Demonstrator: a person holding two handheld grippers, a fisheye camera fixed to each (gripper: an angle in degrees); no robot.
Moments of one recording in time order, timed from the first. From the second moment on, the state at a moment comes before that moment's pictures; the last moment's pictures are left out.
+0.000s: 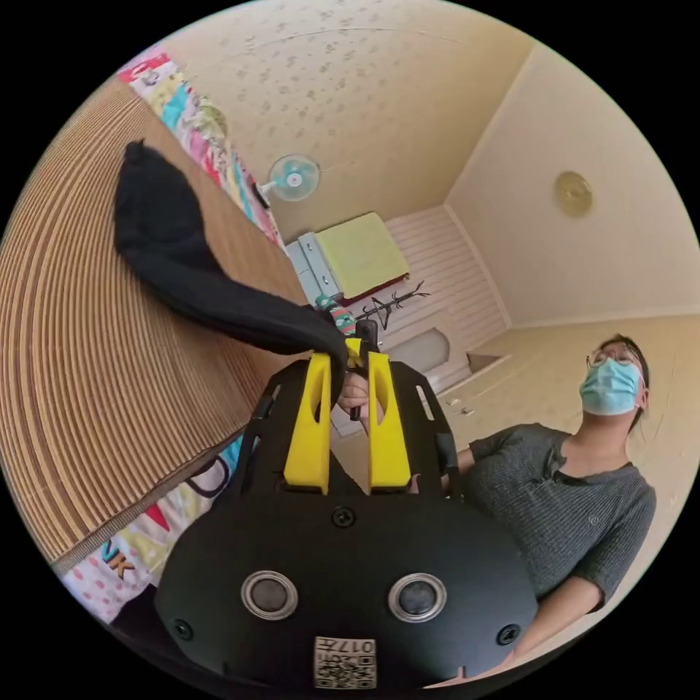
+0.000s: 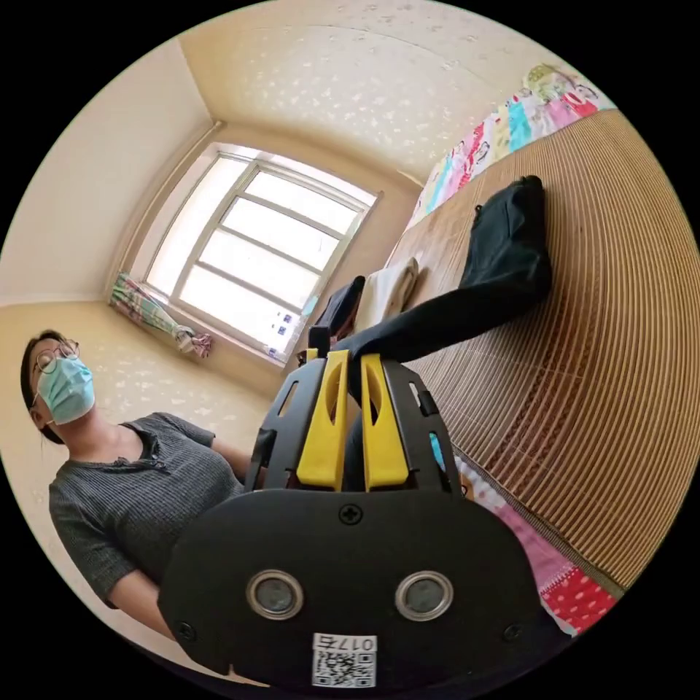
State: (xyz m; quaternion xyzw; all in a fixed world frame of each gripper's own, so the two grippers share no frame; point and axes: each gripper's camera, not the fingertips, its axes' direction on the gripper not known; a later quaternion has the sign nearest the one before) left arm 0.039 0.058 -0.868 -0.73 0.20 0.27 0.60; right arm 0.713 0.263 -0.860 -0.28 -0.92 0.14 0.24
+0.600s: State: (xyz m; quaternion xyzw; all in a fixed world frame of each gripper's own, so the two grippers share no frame) left arm 0.332 0.111 -0.995 -0.61 0.39 0.40 0.57; right arm 1.078 -0.031 -0.910 0.03 -0.92 0.20 0.33
